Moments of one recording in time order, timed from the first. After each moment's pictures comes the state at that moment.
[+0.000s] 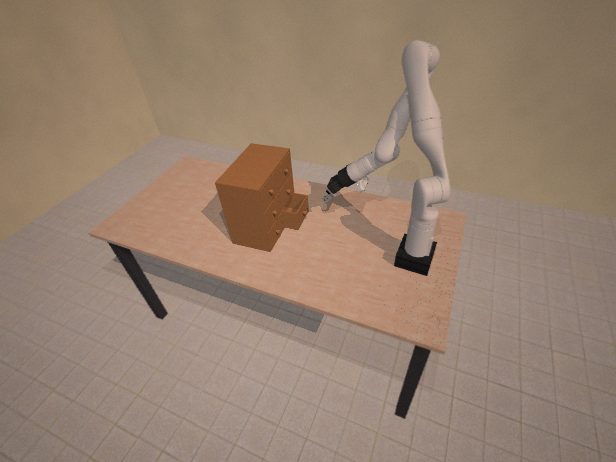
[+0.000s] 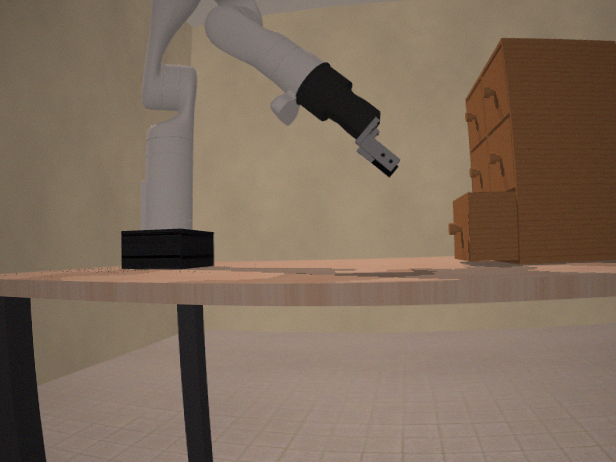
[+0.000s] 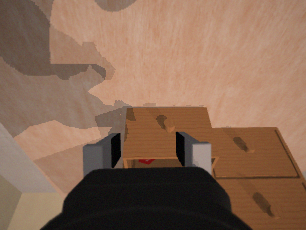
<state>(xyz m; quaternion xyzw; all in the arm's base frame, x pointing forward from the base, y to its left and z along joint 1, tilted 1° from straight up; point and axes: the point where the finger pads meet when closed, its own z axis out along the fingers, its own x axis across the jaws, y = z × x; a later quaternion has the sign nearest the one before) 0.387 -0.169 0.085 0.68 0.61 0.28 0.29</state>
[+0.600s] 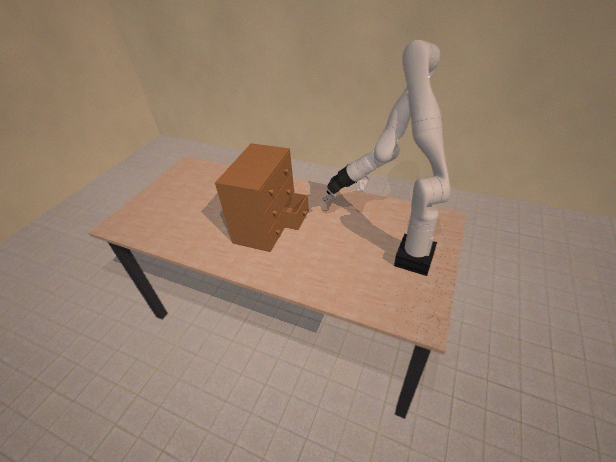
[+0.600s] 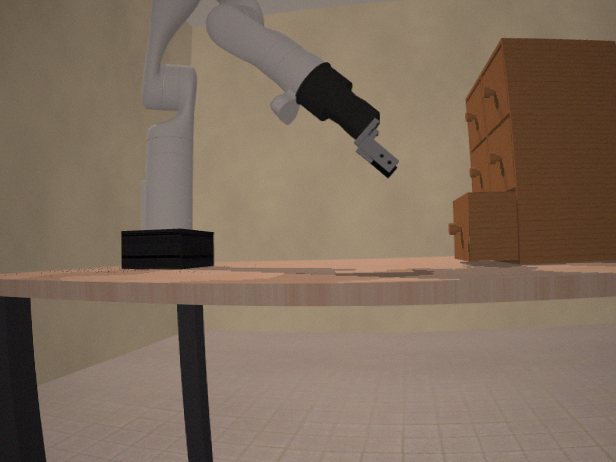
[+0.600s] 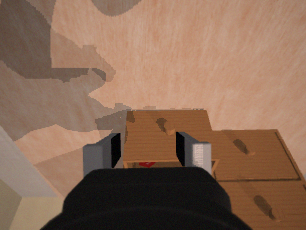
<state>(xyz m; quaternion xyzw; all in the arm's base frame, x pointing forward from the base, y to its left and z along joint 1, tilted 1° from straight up) 0.385 -0.169 0.083 0.68 0.61 0.28 0.29</state>
